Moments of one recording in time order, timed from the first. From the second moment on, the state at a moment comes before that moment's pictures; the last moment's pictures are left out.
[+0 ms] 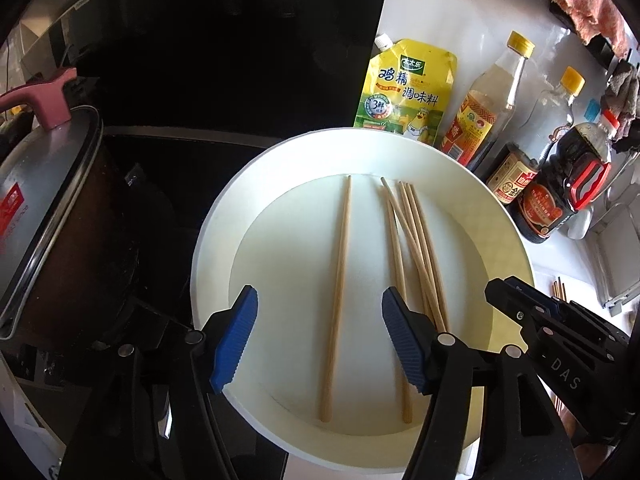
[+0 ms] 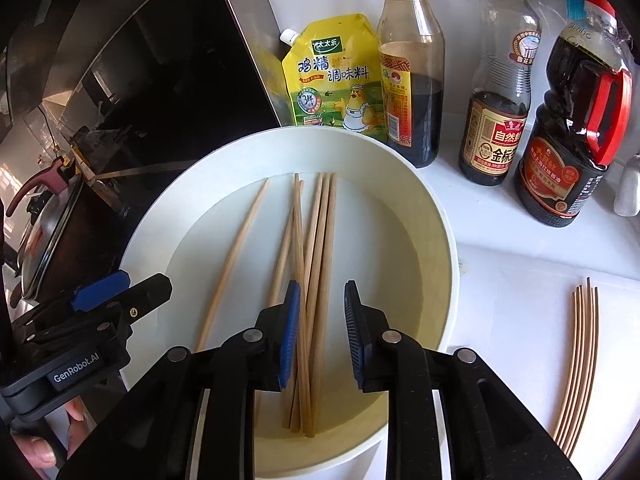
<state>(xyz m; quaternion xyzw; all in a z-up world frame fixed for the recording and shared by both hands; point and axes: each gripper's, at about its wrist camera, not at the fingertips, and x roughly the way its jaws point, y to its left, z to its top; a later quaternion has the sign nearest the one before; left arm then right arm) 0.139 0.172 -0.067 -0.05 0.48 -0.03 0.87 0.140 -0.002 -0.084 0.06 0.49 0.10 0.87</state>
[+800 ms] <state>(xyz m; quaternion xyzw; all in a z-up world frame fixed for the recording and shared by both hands) 0.064 0.115 -0.032 -0.05 0.45 -0.03 0.89 0.054 -0.064 -0.038 0.05 0.45 0.11 0.89</state>
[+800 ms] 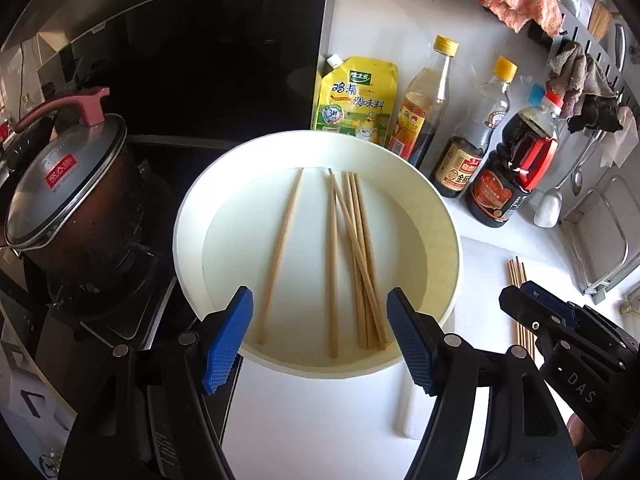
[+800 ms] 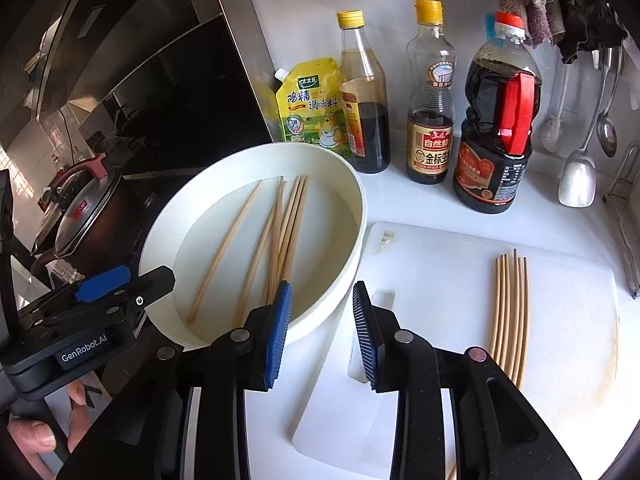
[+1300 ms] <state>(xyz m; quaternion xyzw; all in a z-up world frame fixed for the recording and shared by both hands) 0.043 0.046 -0.025 -0.03 0.45 -0.06 0.89 0.012 -0.145 -0.036 0.05 0.44 0.08 0.89</state>
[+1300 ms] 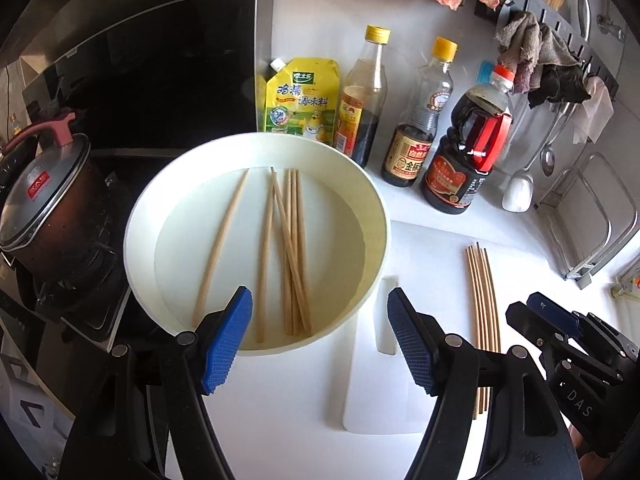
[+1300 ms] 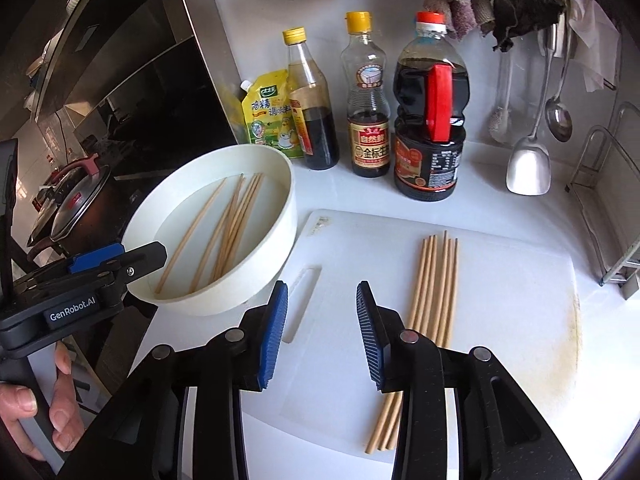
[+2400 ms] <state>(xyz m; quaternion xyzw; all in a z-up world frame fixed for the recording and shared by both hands) 0.048 -0.079 -0.095 0.03 0.49 -0.14 0.86 0.011 -0.249 -0.130 0.09 0.48 -0.02 0.87</state>
